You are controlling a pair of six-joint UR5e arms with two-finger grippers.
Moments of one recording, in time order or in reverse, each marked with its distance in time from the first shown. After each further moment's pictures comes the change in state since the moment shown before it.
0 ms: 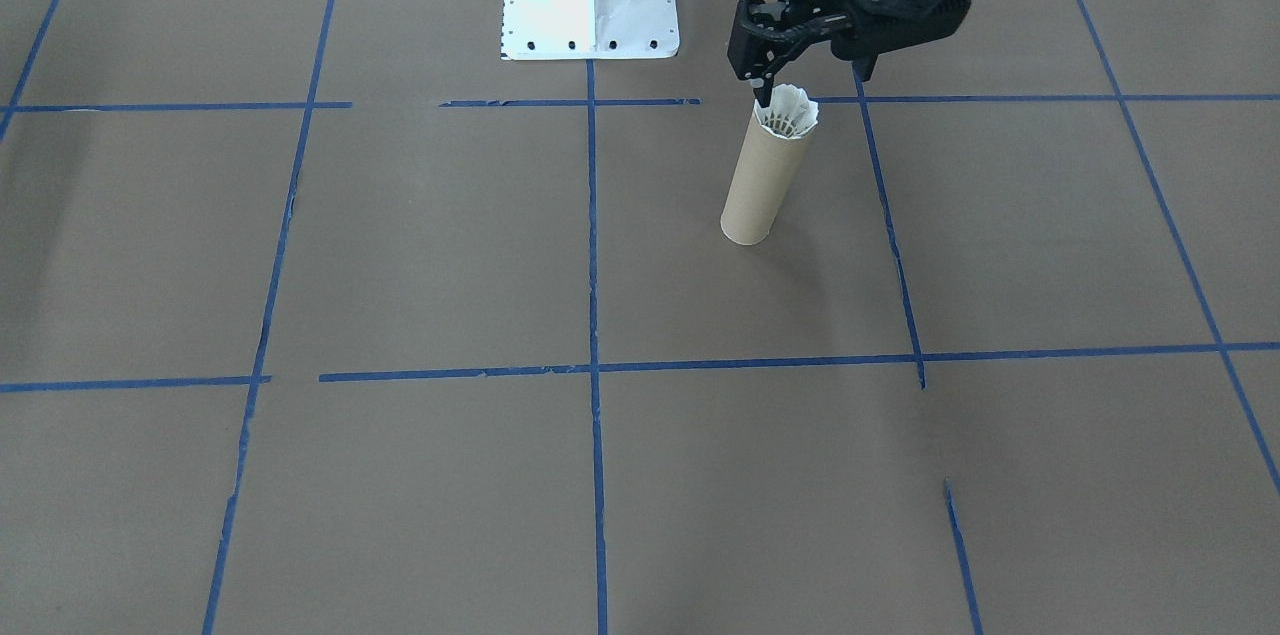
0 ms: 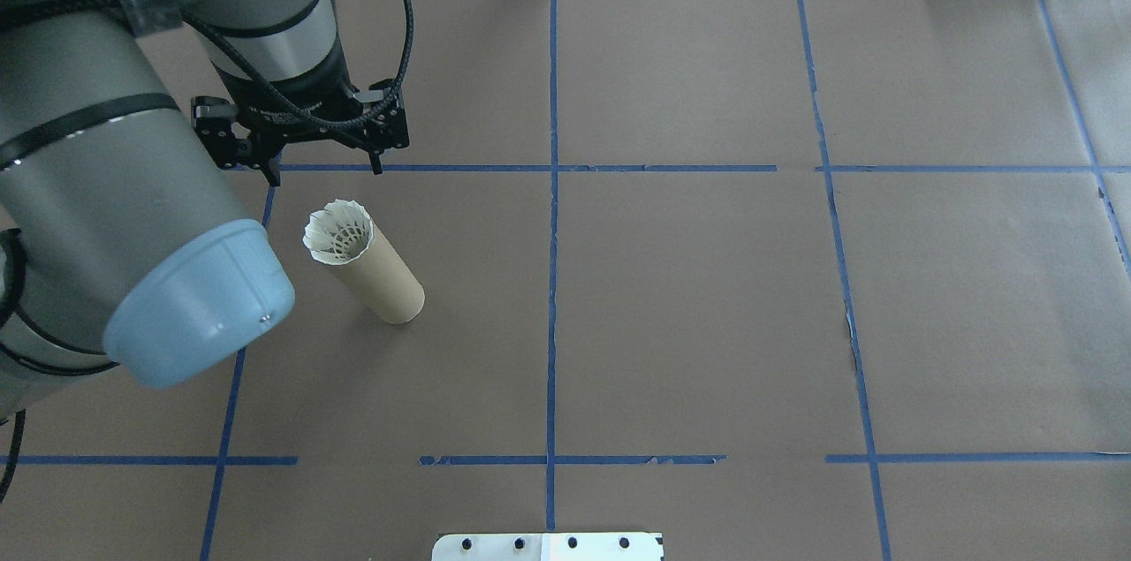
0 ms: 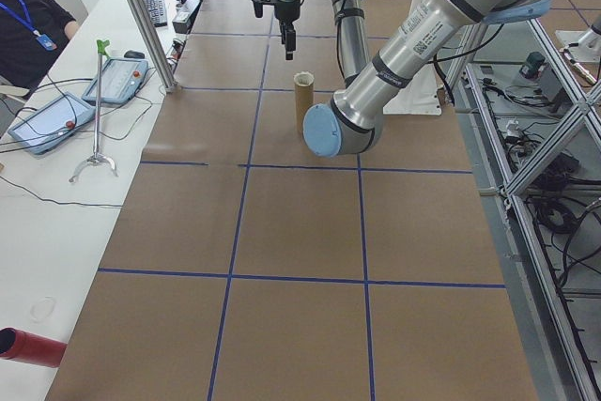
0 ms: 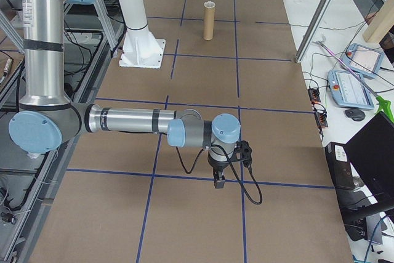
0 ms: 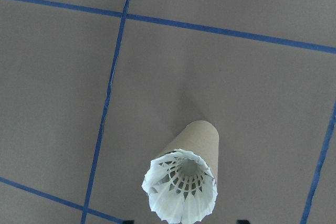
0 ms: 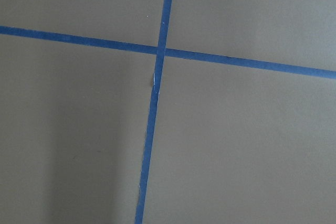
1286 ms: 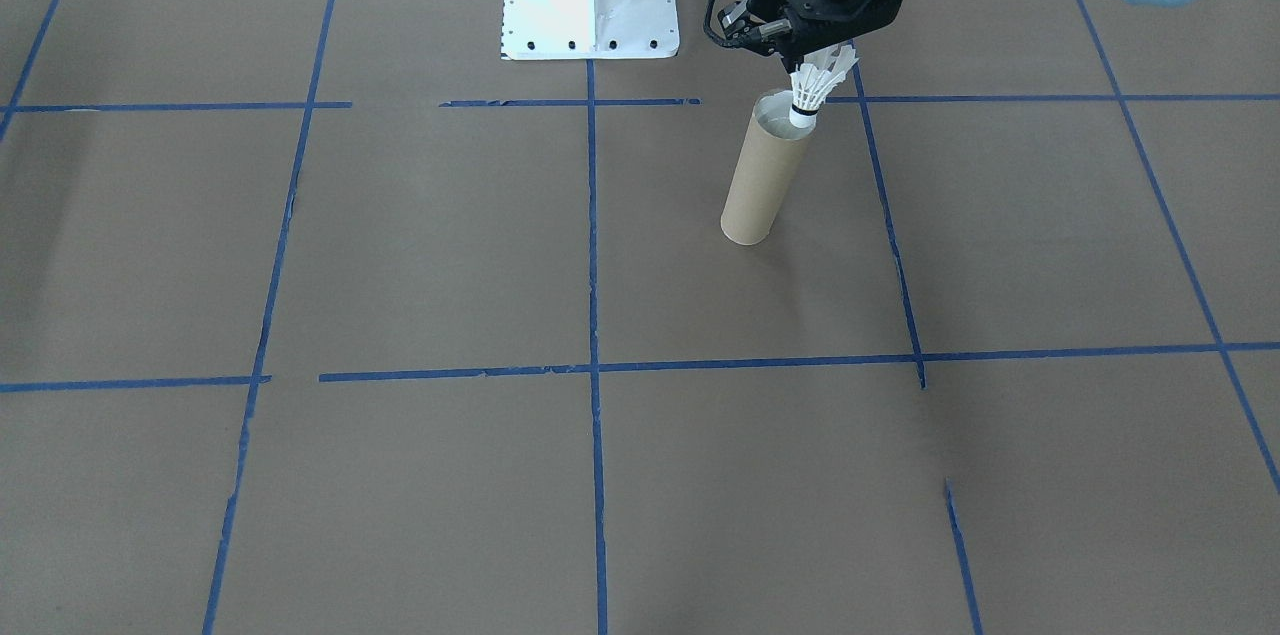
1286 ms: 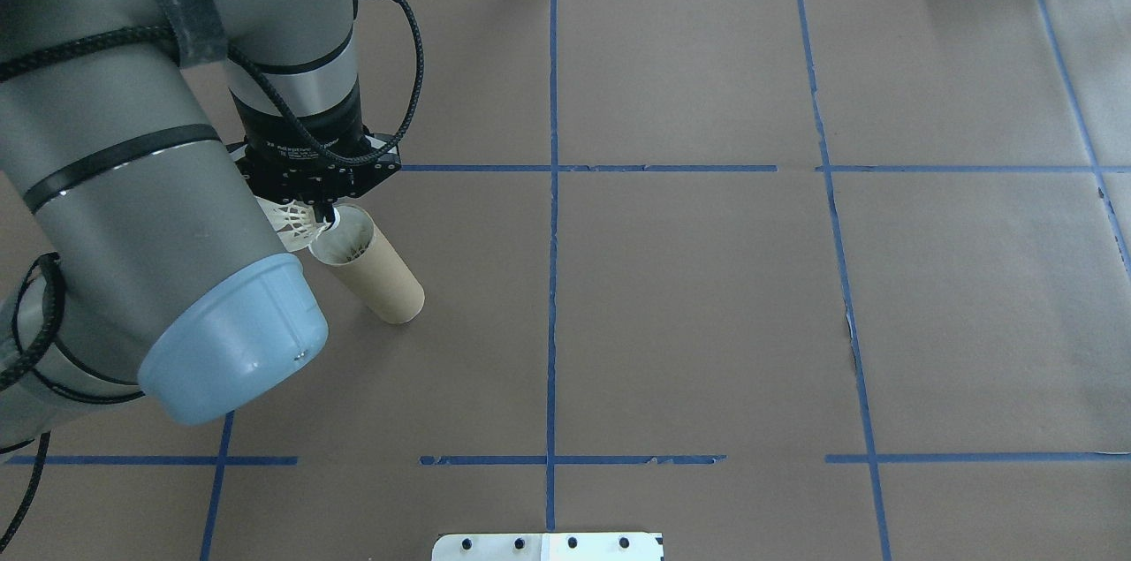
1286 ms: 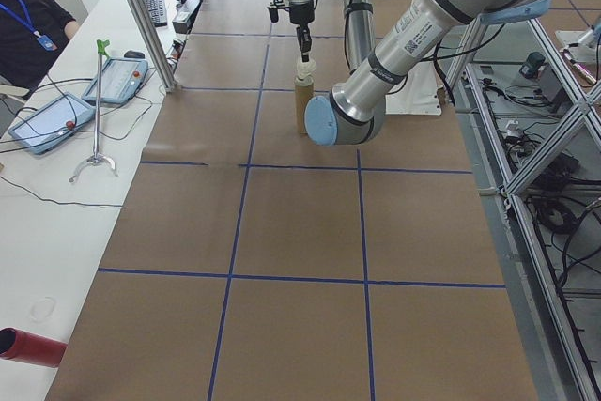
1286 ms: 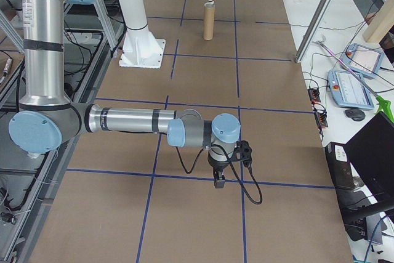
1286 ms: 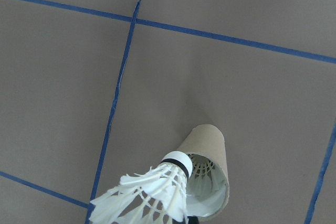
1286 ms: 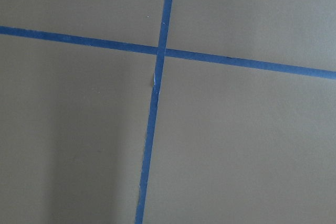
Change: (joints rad) left arm 0.154 -0.108 0.025 0.310 0.057 -0.019; right arm 0.000 0.000 0.001 0.000 0.000 0.000
